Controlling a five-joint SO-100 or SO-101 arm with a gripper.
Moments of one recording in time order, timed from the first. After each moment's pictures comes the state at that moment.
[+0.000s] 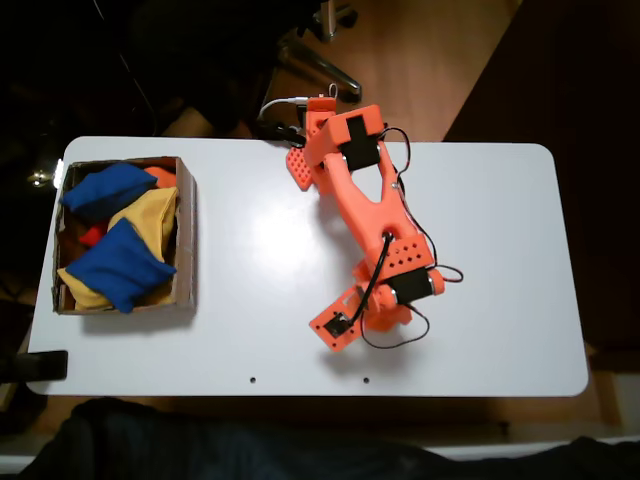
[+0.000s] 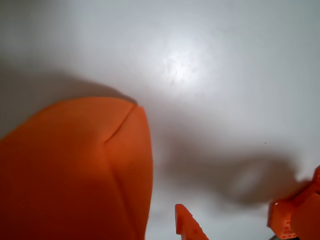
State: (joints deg) arm -19.4 71.9 76.2 99.4 -25.7
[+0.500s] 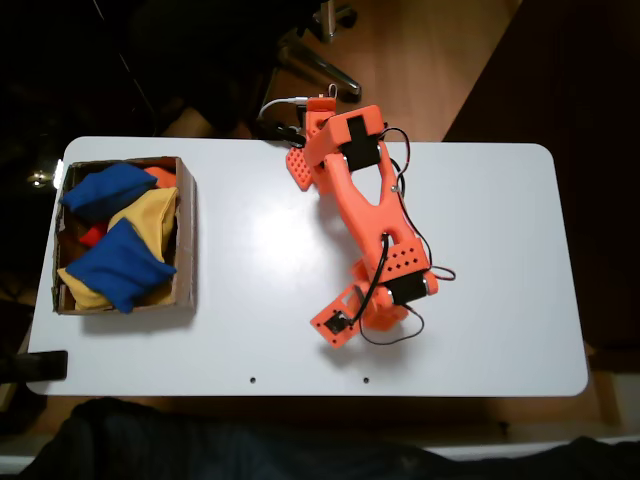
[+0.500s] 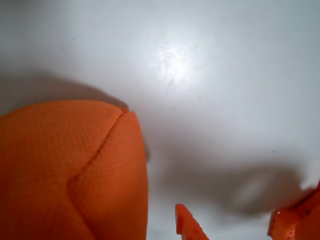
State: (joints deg) arm -19.5 71.5 83.4 94.0 -26.7
